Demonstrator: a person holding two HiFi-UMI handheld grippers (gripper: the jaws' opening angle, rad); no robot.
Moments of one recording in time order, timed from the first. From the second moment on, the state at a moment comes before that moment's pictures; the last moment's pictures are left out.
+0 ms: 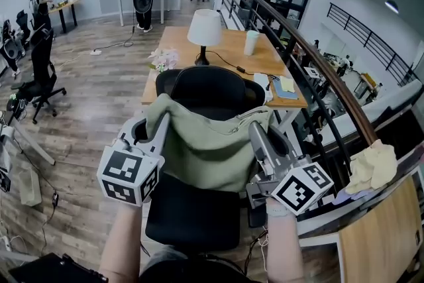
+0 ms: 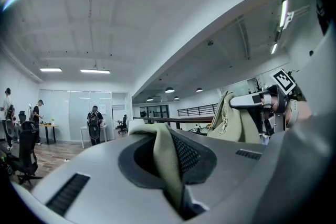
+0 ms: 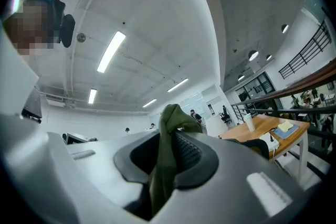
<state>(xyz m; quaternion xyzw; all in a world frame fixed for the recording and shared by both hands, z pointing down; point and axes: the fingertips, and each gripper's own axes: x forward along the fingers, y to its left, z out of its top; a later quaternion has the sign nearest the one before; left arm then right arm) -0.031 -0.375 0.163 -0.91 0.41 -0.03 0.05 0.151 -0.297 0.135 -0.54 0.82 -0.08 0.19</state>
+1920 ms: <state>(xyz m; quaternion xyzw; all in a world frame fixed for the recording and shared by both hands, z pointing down) -0.069 -0.346 0.068 -0.90 0.41 0.05 0.11 0.120 -0.280 0.041 -0.51 0.83 0.02 0.22</state>
